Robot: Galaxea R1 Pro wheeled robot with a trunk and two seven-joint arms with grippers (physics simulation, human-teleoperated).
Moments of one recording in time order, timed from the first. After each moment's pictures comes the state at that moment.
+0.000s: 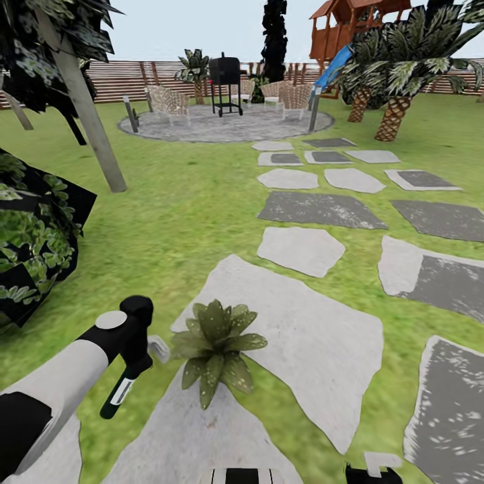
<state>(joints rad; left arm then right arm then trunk) -1.00 0.18 -0.49 -0.61 -1.21 0.97 -1.56 -0.45 -0.09 0.40 -0.03 -0.38 -0.34 -0.24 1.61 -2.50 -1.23</state>
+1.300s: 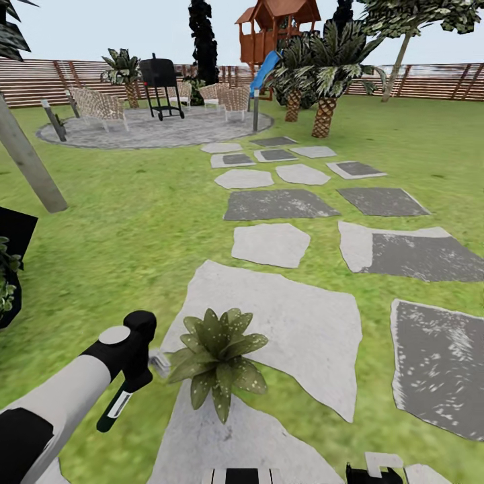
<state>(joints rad) -0.92 0.16 -0.49 -0.60 -1.20 0.99 -1.46 -0.45 -0.09 0.40 -0.03 -0.38 -0.34 -0.24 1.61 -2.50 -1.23</state>
